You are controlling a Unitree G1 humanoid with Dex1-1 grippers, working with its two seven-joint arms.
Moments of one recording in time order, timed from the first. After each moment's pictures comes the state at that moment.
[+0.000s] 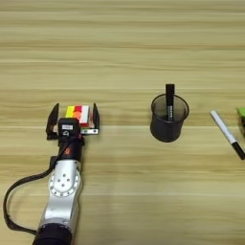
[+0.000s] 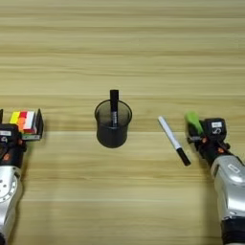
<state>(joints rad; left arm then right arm) -0.01 0.03 0.04 0.40 0.07 -0.56 0.08 -0.09 -0.36 -0.26 0.36 0.16 -0.01 0.36</state>
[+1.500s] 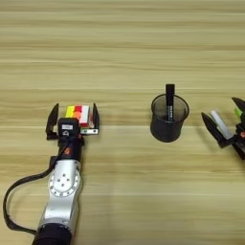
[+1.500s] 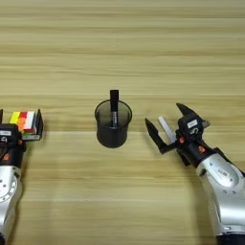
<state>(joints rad) -0.01 0.03 0.04 0.40 0.07 -0.56 0.08 0.05 -0.37 -0.11 0.00 0.22 -0.11 0.55</state>
